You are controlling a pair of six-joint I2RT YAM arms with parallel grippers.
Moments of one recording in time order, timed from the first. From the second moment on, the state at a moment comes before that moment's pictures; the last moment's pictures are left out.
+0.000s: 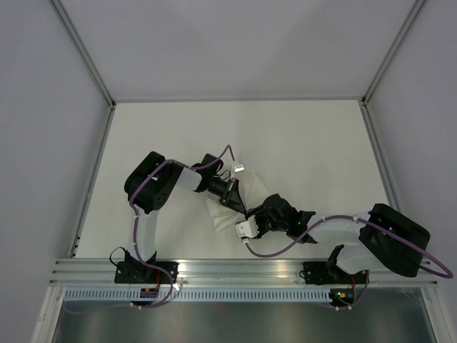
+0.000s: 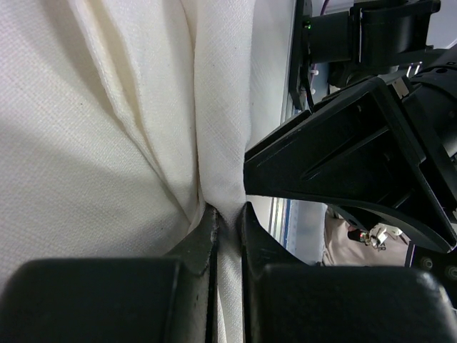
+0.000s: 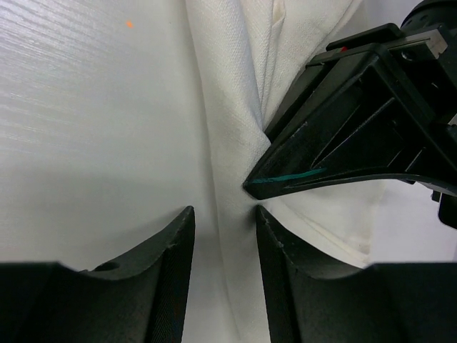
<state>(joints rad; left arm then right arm) -0.55 2.09 0.96 0.14 1.22 -0.27 0.94 1.37 0.39 0.29 -0.18 -1.05</state>
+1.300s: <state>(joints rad) -0.56 2.09 0.96 0.08 1.23 -0.25 0.94 1.41 0.44 0.24 -0.16 -1.11</state>
